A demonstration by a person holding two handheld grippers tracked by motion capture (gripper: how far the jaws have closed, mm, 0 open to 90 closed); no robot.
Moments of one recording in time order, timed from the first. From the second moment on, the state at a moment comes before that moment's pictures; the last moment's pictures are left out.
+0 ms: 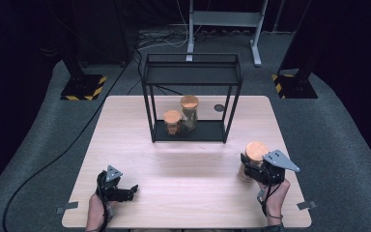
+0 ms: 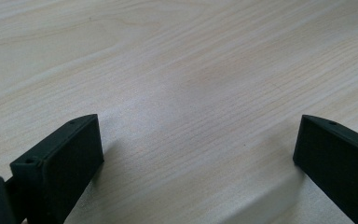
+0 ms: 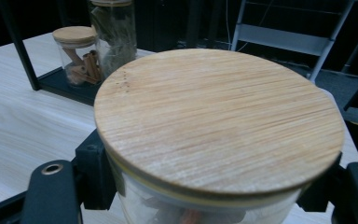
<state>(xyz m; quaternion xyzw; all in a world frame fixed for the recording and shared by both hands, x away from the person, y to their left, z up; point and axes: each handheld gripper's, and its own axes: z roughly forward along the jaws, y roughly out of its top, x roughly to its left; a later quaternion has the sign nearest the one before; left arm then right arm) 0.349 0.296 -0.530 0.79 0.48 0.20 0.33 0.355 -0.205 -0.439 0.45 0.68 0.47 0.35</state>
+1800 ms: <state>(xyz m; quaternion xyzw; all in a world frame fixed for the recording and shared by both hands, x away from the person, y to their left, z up) 0.349 0.296 -0.530 0.79 0.47 0.20 0.33 0.396 -0.153 -0.427 0.41 0.70 0.48 0.33</state>
